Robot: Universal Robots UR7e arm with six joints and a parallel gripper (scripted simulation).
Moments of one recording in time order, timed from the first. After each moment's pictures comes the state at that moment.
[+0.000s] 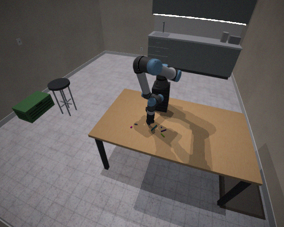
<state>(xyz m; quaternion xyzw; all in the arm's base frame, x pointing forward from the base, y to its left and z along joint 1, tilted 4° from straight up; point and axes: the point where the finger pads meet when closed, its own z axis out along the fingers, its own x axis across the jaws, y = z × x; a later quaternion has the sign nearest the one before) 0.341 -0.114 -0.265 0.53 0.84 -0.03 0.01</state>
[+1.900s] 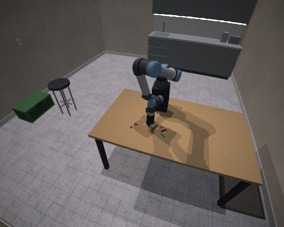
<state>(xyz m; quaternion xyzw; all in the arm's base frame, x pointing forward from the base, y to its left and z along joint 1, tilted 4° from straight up) 0.342 -0.114 -0.277 0.53 0.84 -0.03 0.01</state>
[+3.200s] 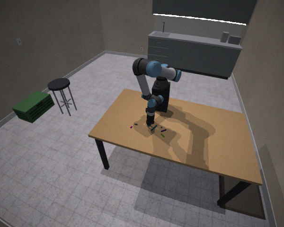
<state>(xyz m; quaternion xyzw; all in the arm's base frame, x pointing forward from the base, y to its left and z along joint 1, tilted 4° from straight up) 0.342 -0.115 -0.277 0.53 0.84 -0.03 0.01</state>
